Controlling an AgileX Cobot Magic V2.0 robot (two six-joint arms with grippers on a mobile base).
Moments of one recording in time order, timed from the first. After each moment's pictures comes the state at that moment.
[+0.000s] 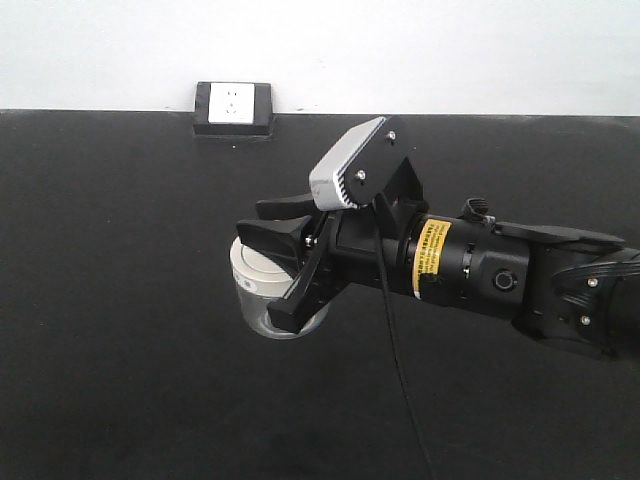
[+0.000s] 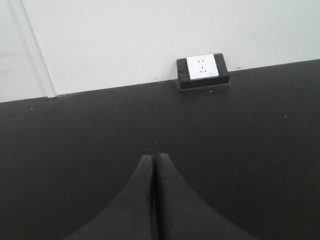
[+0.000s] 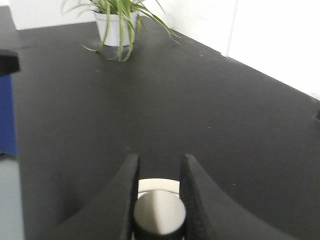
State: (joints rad) left arm 0.02 0.49 -0.28 0.08 0.05 -0.01; right arm 0.59 1.46 -0.91 -1.14 -0.51 0.95
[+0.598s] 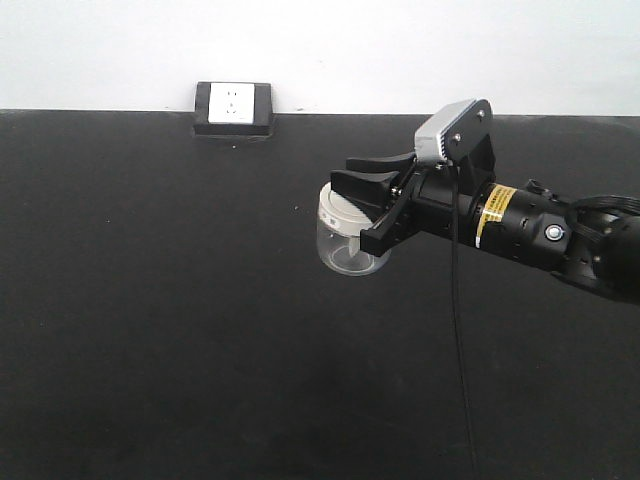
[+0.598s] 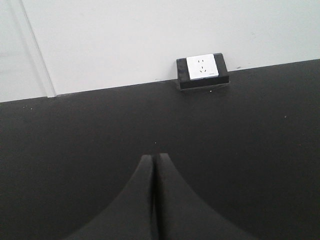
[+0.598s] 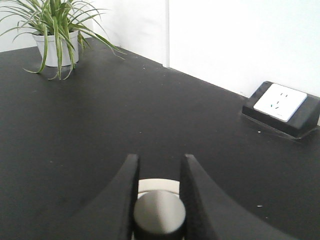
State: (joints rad) left arm 0.02 0.49 -0.28 0.08 0.05 -0.01; right arm 0.24 1.66 -0.94 -1.07 -0.82 0.82
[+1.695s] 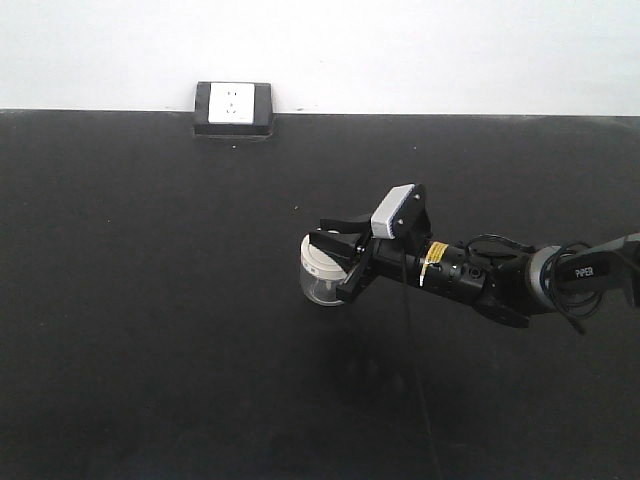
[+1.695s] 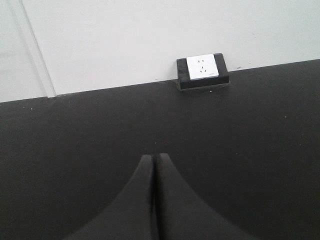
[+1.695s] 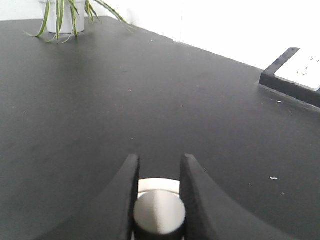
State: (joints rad) left arm 0.02 0.49 -0.28 0.08 0.05 -0.01; right arm 0.22 2.20 -1.12 -0.96 -1.10 0.44
